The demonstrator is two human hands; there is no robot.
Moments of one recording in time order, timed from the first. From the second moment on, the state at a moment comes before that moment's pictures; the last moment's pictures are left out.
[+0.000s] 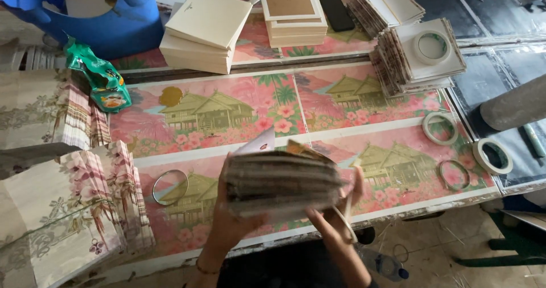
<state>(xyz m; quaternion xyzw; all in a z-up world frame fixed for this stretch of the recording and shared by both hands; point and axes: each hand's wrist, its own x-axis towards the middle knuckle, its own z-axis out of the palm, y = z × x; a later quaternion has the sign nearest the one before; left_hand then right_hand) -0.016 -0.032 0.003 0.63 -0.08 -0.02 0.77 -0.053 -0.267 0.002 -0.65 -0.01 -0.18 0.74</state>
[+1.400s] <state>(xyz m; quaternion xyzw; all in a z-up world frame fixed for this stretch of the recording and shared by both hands) 0.257 -0.245 -0.046 0.61 0.21 -0.06 0.76 0.016 -0.452 -0.090 -0.88 0.06 -0.37 0.30</state>
